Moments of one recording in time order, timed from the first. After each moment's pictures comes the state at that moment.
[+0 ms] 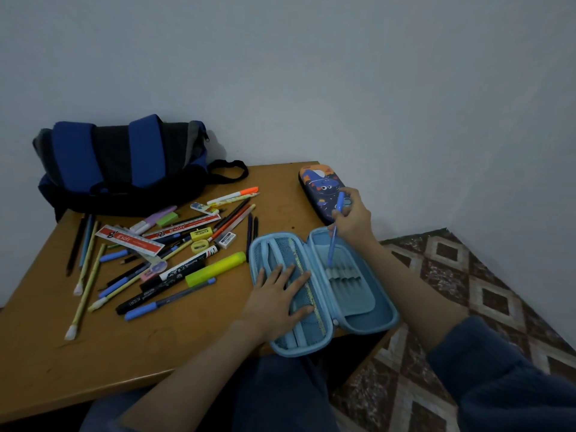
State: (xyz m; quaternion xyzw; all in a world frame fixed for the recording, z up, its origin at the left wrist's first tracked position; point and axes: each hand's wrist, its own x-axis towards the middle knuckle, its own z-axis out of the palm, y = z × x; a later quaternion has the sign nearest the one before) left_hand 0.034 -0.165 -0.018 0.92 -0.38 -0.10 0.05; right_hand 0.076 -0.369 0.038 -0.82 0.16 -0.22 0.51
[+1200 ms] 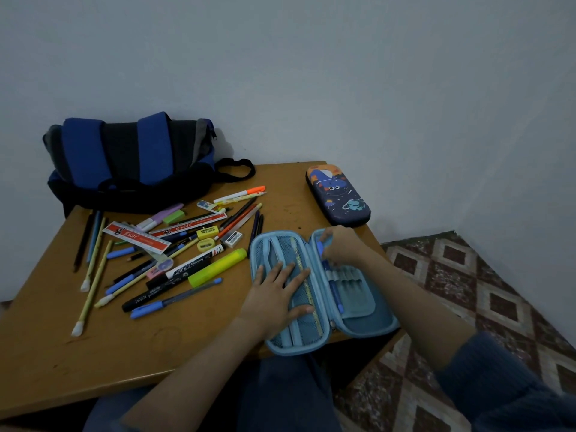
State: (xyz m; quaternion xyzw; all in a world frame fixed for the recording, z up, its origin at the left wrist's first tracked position) left_hand 0.042 -0.158 -0.016 0.92 -0.37 -0.09 0.02; right_hand 0.066 -0.342 0.042 -0.93 0.15 0.10 0.32
